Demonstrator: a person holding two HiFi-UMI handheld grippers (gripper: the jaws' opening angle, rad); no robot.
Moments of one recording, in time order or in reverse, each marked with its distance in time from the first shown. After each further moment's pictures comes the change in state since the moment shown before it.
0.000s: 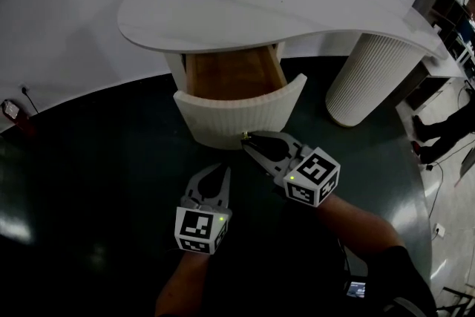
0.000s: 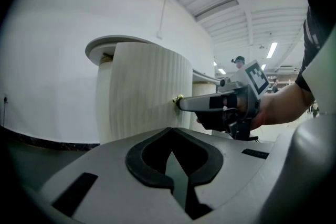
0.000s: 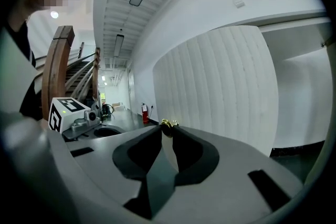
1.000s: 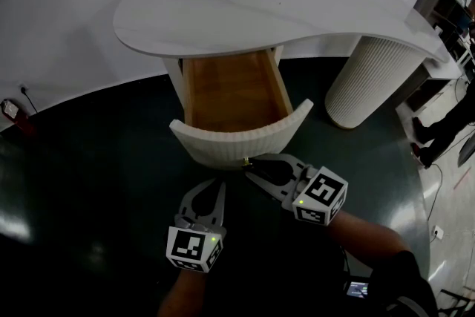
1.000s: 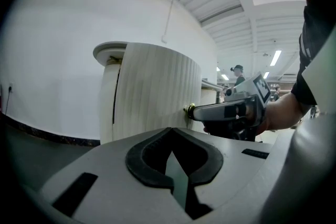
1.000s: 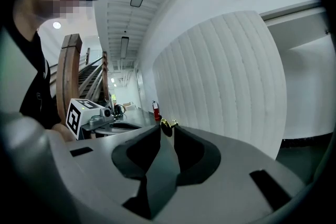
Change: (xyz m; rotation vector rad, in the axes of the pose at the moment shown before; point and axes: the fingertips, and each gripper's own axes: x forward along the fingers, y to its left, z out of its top) left arm -0.025 -0.011 0.006 -0.074 -0.036 0.013; right arm -0.028 0.033 -0.010 0.041 0.030 0.123
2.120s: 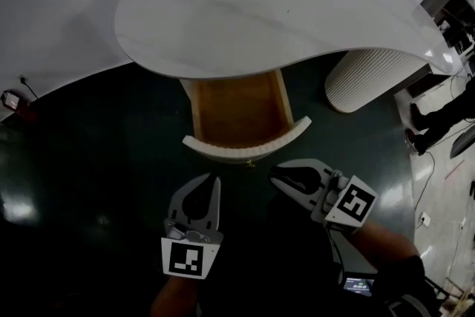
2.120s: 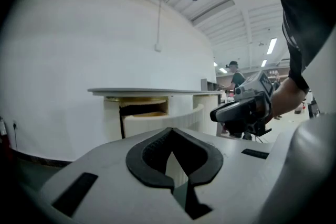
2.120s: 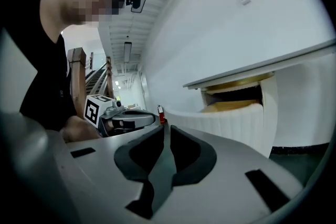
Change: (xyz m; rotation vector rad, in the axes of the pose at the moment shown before) left arm -0.030 0.004 0.126 0.108 0.006 0.049; right arm -0.052 0.024 0.100 -0.019 -0.002 0.063
